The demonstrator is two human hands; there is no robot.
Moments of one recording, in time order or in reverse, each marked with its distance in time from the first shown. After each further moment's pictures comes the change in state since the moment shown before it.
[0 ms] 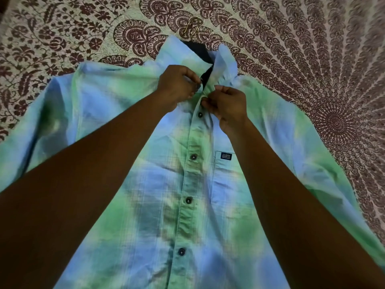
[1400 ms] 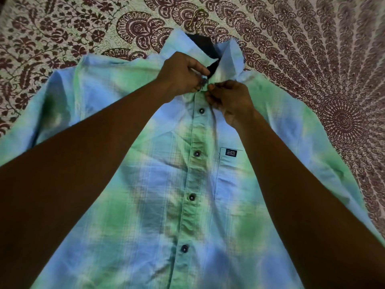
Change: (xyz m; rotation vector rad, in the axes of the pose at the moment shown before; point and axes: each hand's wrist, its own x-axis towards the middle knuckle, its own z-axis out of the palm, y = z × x) left_hand 0.003 0.004 -0.010 0.146 -0.095 0.128; right_hand 0.014 0.004 0.001 -0.025 -0.135 -0.033
